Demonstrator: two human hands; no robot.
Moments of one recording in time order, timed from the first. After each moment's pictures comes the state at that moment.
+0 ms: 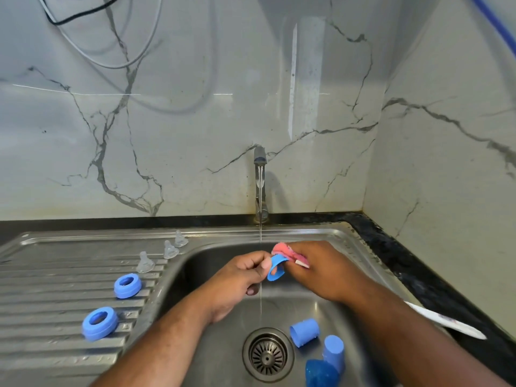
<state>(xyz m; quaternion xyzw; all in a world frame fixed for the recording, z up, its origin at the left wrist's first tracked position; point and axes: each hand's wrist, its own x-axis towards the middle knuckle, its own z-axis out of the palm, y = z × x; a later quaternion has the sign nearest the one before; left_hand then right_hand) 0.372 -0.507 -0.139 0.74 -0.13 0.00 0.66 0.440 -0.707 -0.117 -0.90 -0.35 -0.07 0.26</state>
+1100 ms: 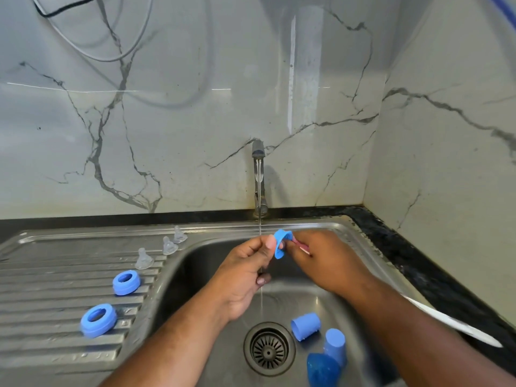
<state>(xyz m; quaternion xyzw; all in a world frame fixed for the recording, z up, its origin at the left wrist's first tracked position) 0.369 -0.533 -0.132 0.60 -0.03 0.04 0.80 0.435 -0.704 -0.115 -0.92 -0.28 -0.13 0.26</state>
